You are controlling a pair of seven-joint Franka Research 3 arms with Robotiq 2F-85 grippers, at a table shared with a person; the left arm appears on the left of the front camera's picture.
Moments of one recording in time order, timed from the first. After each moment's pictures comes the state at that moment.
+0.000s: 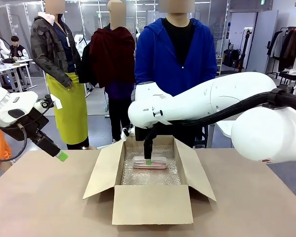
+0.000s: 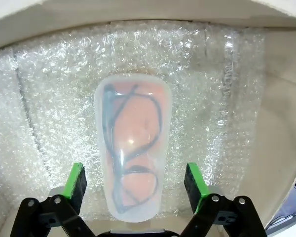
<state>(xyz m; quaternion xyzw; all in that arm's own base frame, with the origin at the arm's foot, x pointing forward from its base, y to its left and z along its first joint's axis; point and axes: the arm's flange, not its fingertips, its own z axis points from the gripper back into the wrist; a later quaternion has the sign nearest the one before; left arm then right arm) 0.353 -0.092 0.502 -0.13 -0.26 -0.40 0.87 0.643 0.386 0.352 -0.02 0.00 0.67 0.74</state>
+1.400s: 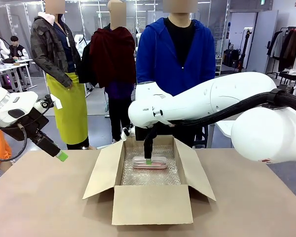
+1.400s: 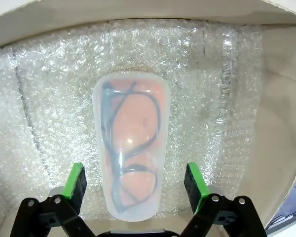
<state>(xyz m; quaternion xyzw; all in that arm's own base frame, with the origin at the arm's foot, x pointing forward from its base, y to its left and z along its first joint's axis) 0.353 -0.092 0.502 -0.13 -0.26 -0.40 0.87 0.644 0.385 0.352 -0.02 0.00 0.67 0.74</state>
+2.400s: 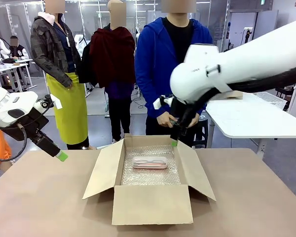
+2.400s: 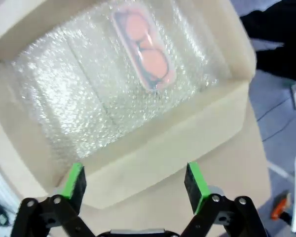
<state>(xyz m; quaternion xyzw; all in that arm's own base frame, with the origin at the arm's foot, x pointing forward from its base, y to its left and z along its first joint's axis) 0.353 -0.092 0.502 -0.13 -0.26 -0.40 0.87 0.524 0.237 0.484 0.03 -0.12 0.49 0.87</state>
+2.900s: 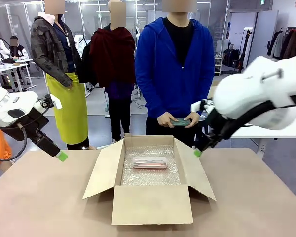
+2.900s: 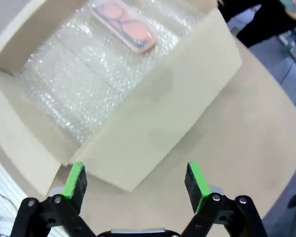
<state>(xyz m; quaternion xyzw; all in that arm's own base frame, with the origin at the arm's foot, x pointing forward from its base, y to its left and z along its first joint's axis) 0.353 -0.092 0.502 -0.13 -0.26 -0.40 0.87 0.431 0.128 0.470 0.11 -0.21 0.33 0.91</state>
